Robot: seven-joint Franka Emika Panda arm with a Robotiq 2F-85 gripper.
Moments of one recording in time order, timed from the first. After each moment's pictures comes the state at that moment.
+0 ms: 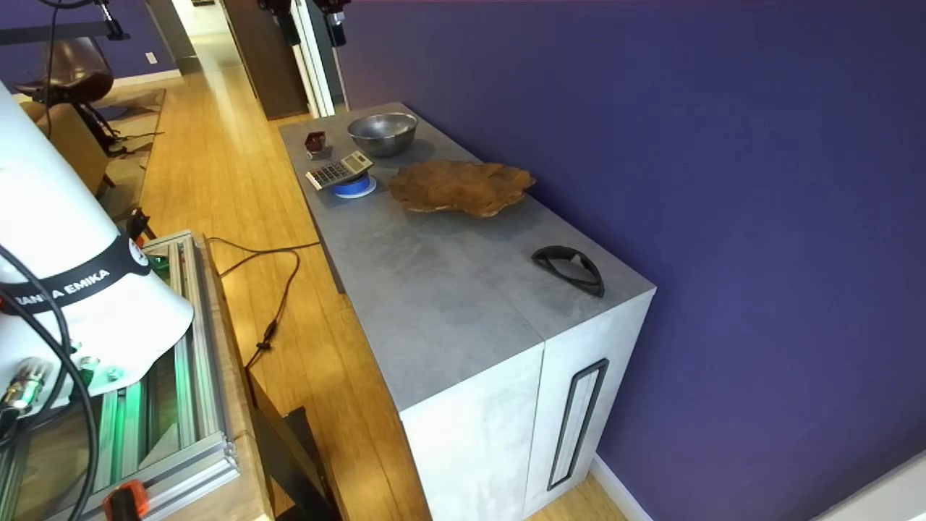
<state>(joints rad) 0.21 -0.62 0.06 -2.65 -0.01 2.10 -0.19</state>
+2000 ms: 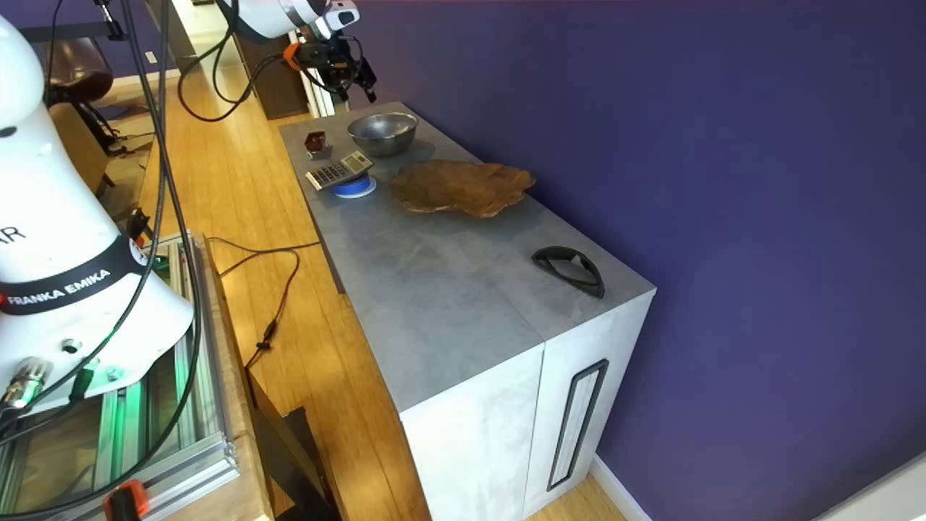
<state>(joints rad) 0.62 0.53 0.12 -1.91 -0.53 2.73 0.65</state>
